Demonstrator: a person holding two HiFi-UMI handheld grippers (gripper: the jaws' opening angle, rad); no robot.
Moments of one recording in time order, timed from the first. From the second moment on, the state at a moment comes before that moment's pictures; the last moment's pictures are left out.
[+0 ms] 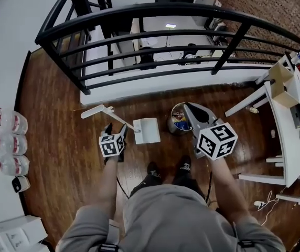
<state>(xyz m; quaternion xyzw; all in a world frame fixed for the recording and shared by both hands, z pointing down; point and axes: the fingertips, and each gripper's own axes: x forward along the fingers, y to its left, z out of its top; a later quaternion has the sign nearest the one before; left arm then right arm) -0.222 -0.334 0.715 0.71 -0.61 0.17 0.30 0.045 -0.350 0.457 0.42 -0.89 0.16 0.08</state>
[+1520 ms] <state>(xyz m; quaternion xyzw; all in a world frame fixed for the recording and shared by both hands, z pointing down) 0.046 -0.353 0.349 0.95 -0.31 0.01 0.05 0.100 -0.335 0.352 0.46 -0.89 0.03 0.01</state>
